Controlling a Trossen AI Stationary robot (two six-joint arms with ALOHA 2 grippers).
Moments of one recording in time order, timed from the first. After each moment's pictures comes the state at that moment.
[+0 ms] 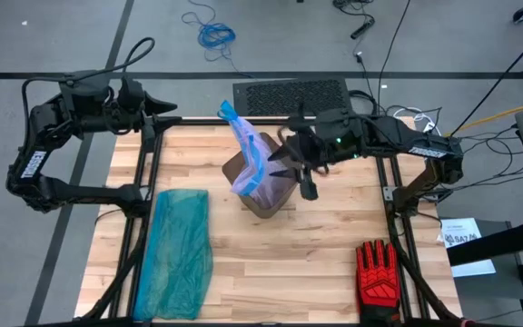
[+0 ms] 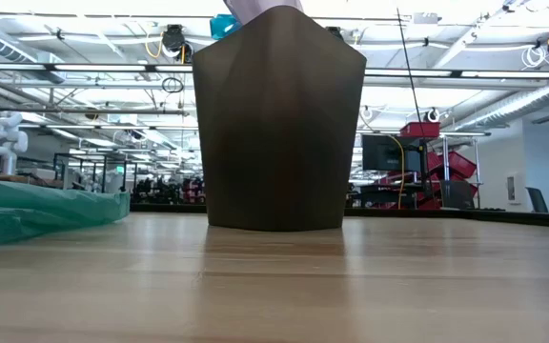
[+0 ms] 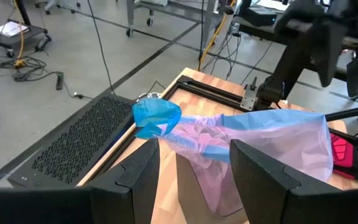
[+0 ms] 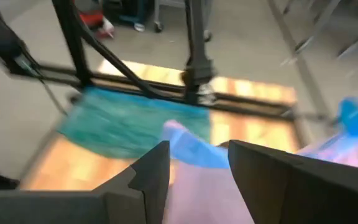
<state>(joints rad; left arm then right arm) 0.52 1.00 1.72 -1.08 0.14 -0.07 0.04 1.59 2.01 -0.88 -0.04 -0.10</state>
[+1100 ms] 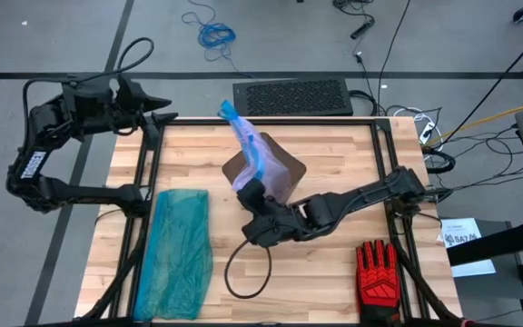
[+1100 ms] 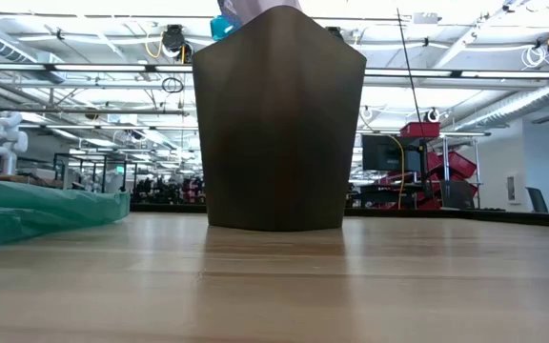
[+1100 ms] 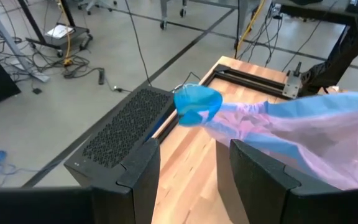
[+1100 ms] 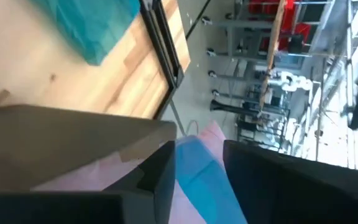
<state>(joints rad) 0.52 0.99 1.72 -1.13 -0.01 0.01 0.36 1.97 2.02 -0.73 0.86 -1.01</state>
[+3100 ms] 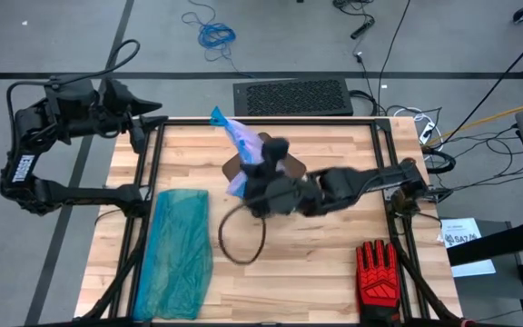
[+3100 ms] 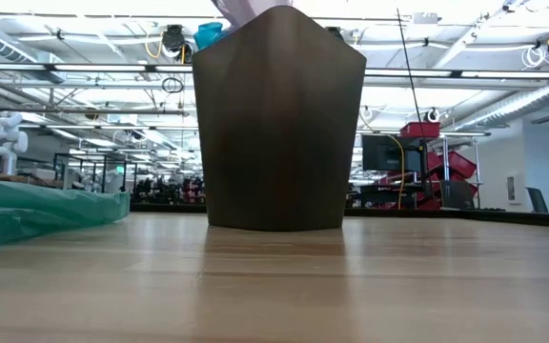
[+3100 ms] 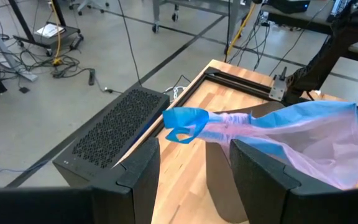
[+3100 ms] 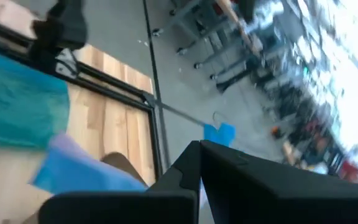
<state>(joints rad) 0.52 0.97 1.72 -1.17 0.03 -0.02 0.29 1.94 2.23 -0.75 0.86 -0.50</state>
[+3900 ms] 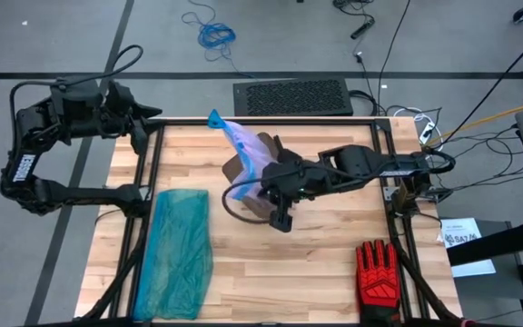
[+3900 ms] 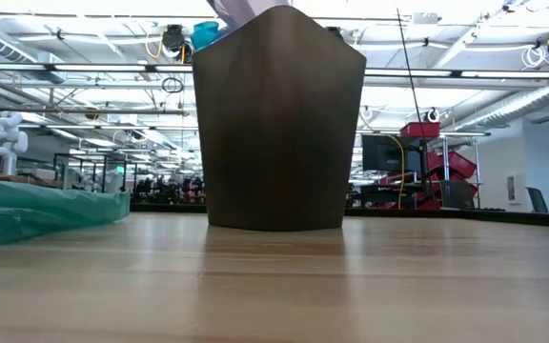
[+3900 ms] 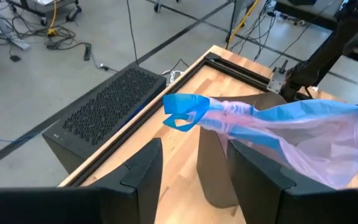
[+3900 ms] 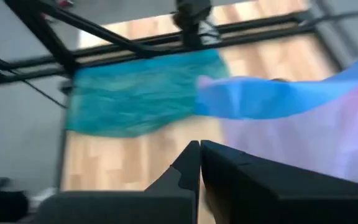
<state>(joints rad) 0.52 0.97 1.72 -1.23 0.03 -0.12 0.22 1.89 2.35 -1.19 0.20 0.34</state>
